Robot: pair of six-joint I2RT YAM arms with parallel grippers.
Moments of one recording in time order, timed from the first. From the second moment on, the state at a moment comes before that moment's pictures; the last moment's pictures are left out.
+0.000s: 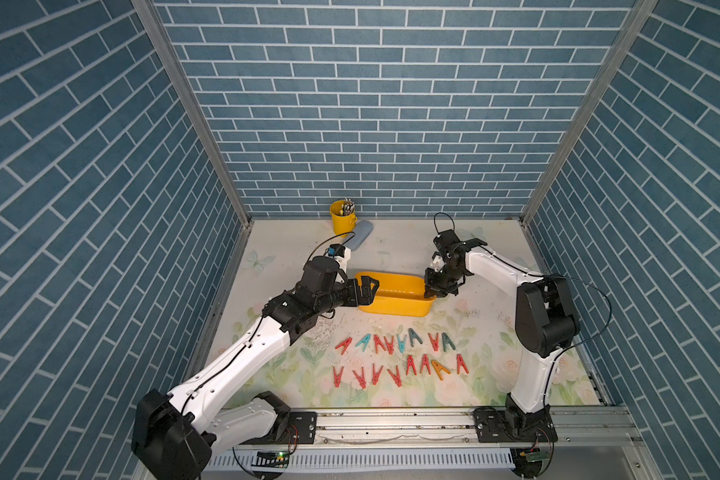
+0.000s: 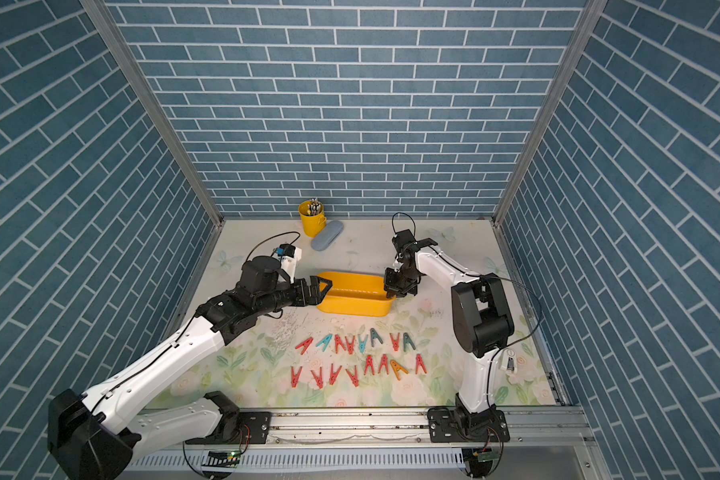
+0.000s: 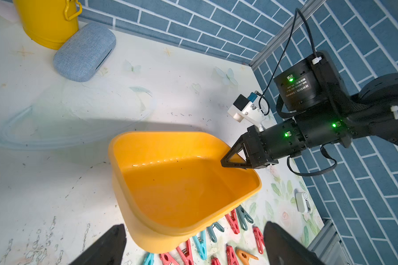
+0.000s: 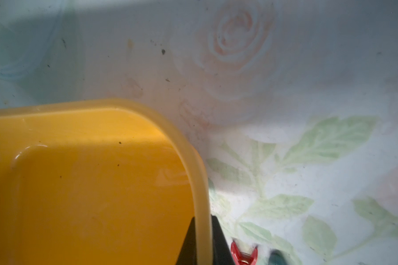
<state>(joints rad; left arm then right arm) -0.60 1.11 0.93 -0.37 0.13 -0.55 0.44 1.91 1.46 -0.95 -0.34 0.50</state>
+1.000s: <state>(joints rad) -0.59 1.19 0.99 -0.41 0.10 -0.58 0.57 1.84 1.14 -0.32 0.14 0.55</state>
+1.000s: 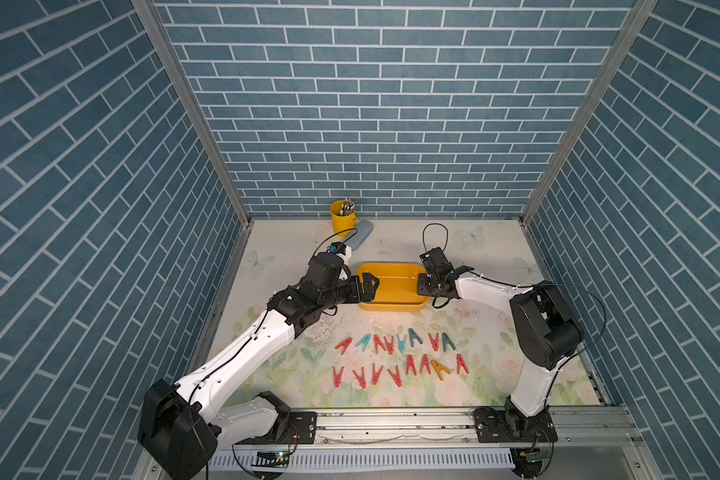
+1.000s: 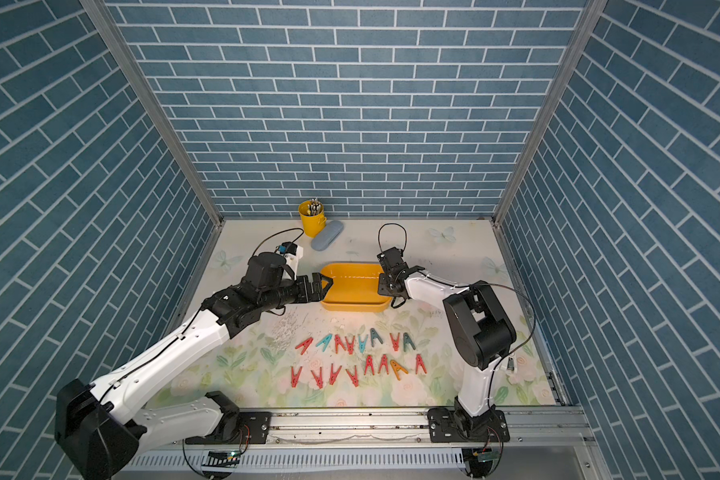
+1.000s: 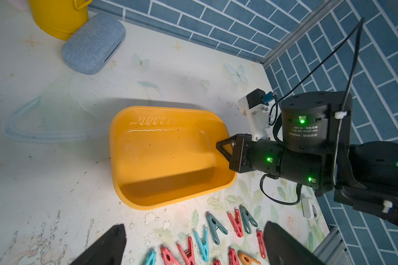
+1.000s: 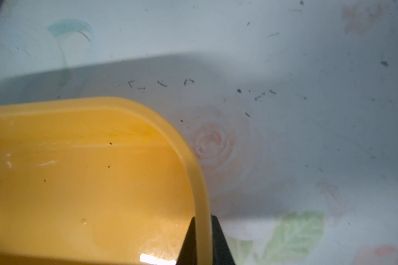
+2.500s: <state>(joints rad) -0.08 1.29 0.39 0.44 -0.56 -0.26 0.33 1.37 0.34 0.82 0.81 -0.03</state>
